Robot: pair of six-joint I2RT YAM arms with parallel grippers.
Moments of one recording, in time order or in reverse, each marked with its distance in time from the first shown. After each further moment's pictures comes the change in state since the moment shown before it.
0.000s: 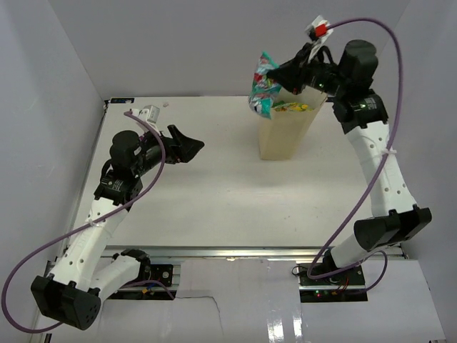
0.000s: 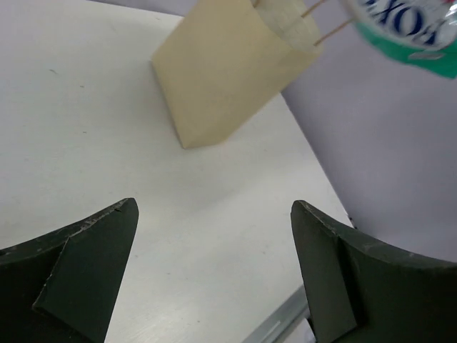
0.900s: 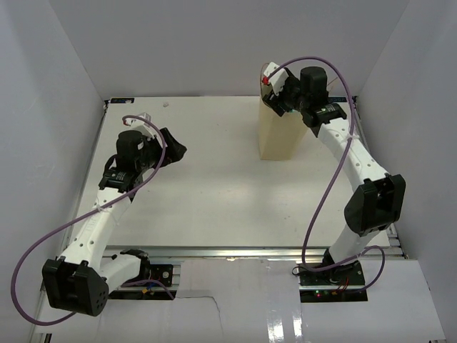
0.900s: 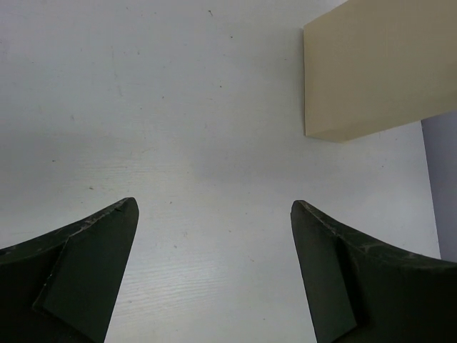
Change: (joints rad) left arm 0.103 0.090 -0.049 -0.159 -0.260 0.055; right arm 0.017 0.172 -0.206 0.035 0.496 -0.784
